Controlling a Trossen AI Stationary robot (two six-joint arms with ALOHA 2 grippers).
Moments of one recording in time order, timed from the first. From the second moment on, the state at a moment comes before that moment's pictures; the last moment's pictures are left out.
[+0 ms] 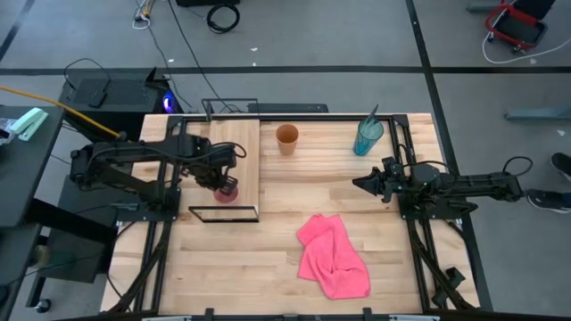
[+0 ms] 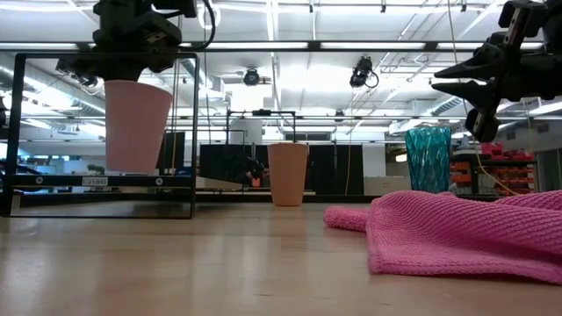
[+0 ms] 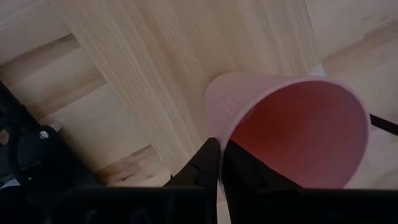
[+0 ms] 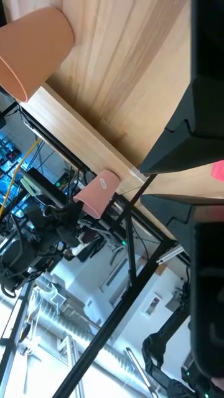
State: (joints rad) left arm 0.15 1.28 1.12 -1.26 0.06 -0.96; right arm -0.02 0.13 0.01 0.10 0.07 0.83
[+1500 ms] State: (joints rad) left arm 0.16 1.03 1.12 -1.12 0.02 -1.03; right arm -0.02 0.13 0.01 0.35 0.14 0.94
